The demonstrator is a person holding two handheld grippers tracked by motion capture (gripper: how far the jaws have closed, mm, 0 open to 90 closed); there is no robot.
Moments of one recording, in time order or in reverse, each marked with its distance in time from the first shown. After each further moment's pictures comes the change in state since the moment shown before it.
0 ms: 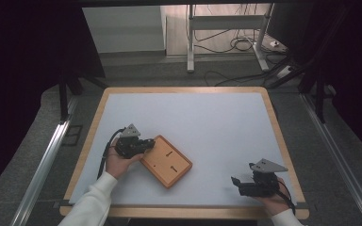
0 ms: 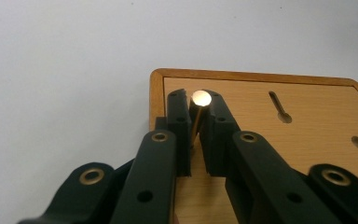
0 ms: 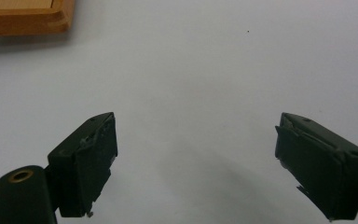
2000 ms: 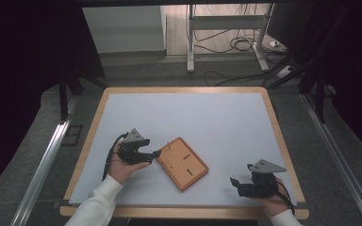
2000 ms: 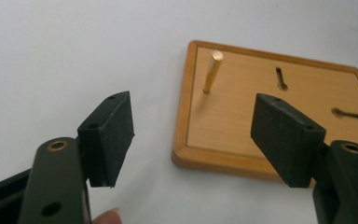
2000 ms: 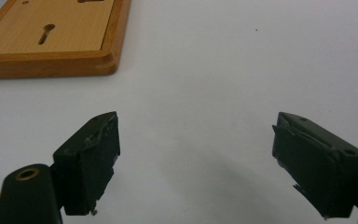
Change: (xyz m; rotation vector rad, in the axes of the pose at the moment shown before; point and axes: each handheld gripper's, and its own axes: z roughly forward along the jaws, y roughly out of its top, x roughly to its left) left arm -0.025 -0.004 -0.002 0.007 0.044 -0.043; right arm 0.005 0.002 -0.001 0.013 0.010 -0.004
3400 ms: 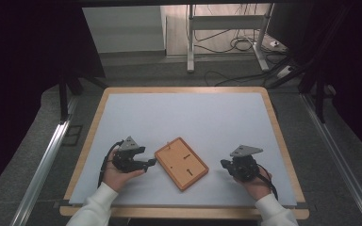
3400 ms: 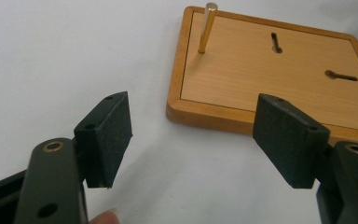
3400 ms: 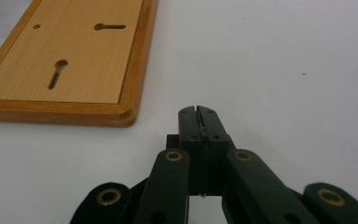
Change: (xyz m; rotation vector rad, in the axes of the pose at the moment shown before) left arm -0.003 -0.024 -0.011 0.028 -0.006 -0.010; right arm 0.011 0.047 0.042 0.075 0.078 -0.050
